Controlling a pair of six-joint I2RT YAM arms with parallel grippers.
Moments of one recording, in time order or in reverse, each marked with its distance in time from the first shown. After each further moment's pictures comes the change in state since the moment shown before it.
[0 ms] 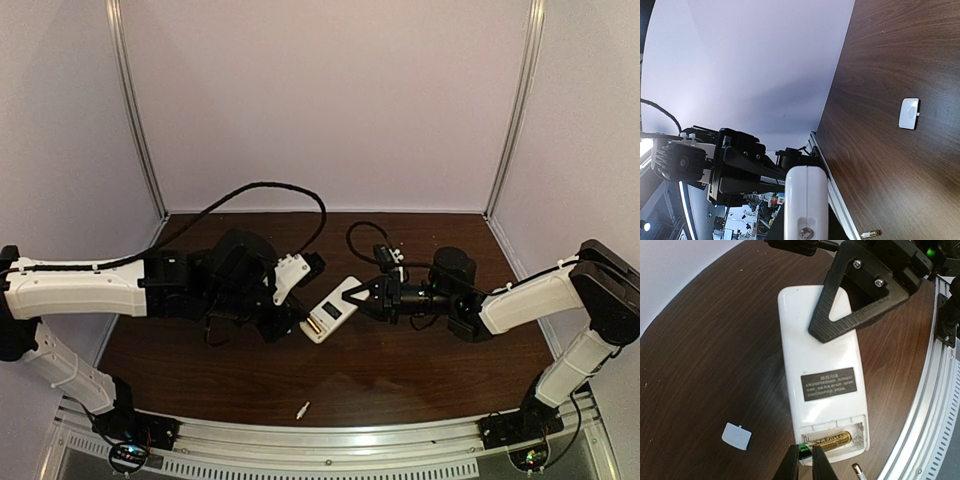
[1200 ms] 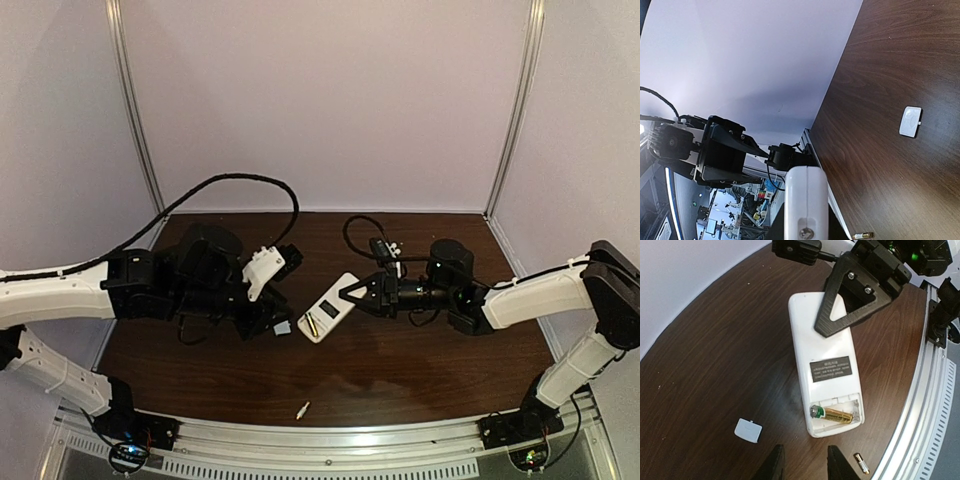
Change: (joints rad) left arm 0.011 -0.173 -0.056 -0.041 -0.020 0.034; right arm 0.009 -0.041 0.049 -0.131 -0.006 -0.129
